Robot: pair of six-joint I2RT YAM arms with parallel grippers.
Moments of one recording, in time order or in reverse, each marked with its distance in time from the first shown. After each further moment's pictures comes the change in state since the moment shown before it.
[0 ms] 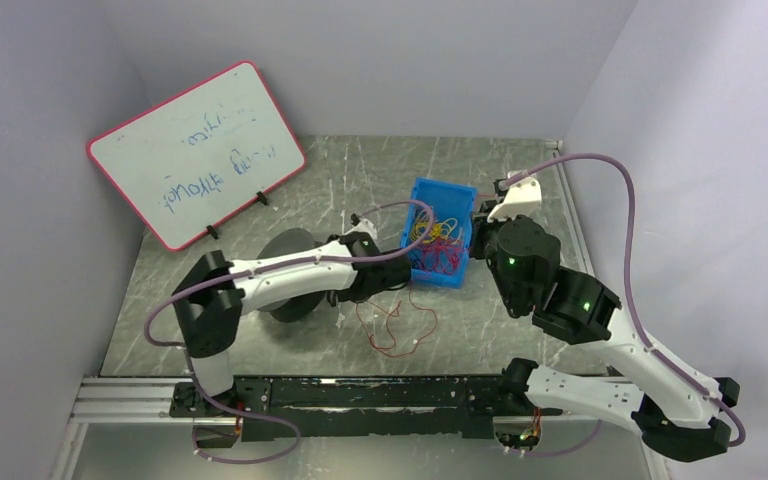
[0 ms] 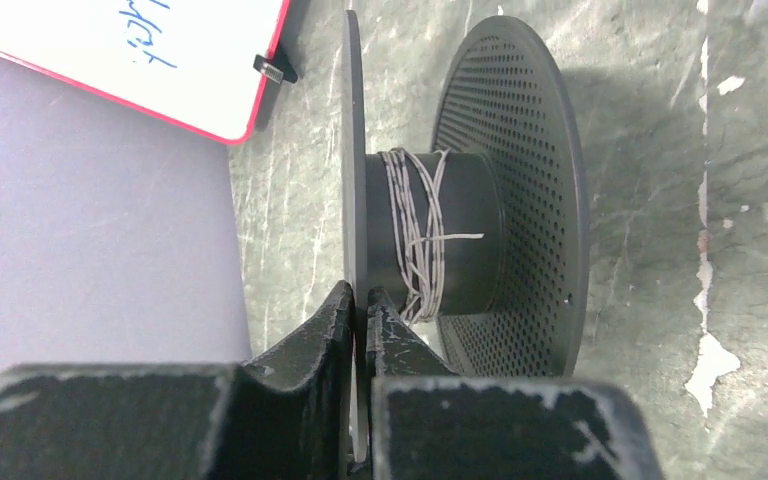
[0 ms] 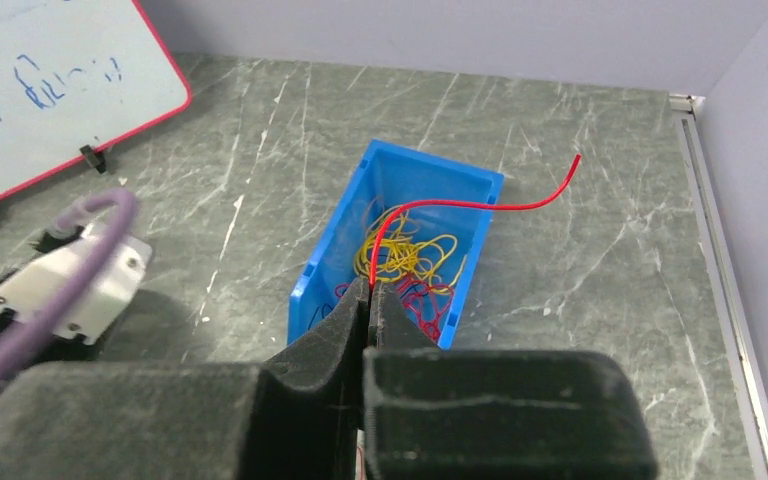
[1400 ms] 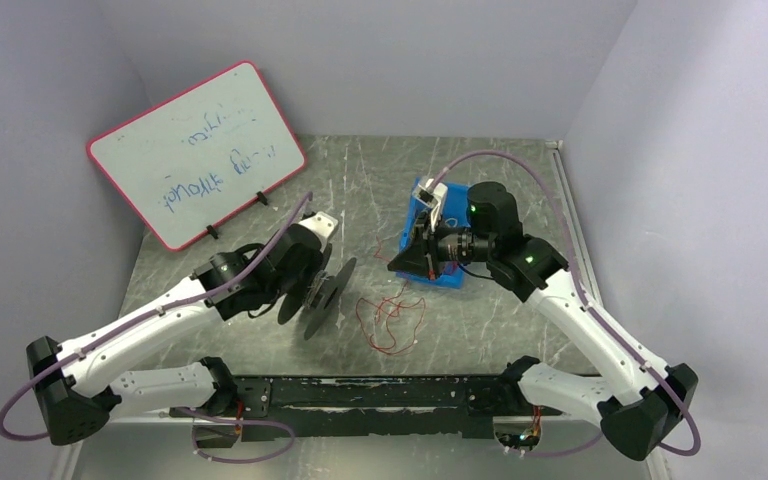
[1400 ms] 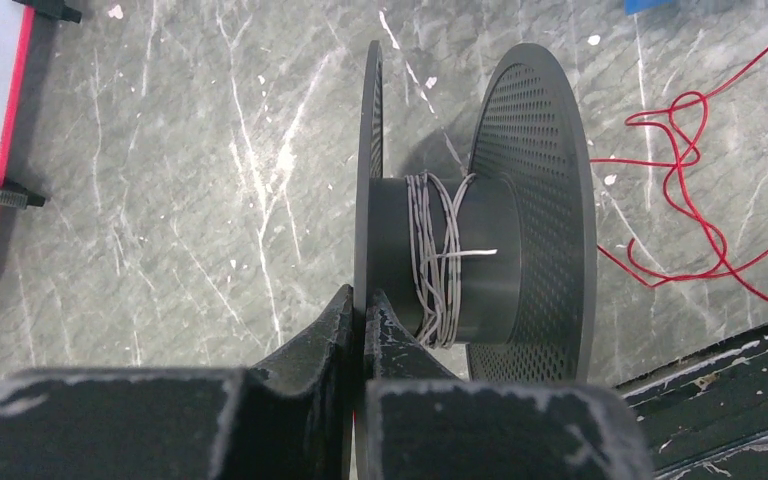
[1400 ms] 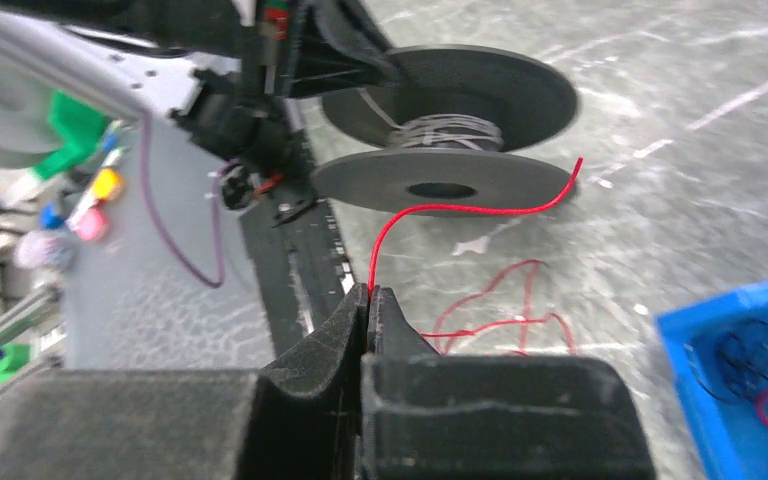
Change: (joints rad) left arm 0.169 -0.748 -0.405 0.595 0.582 0.572; right arm -0.377 0.208 -0.118 0.130 -1.474 -0.082
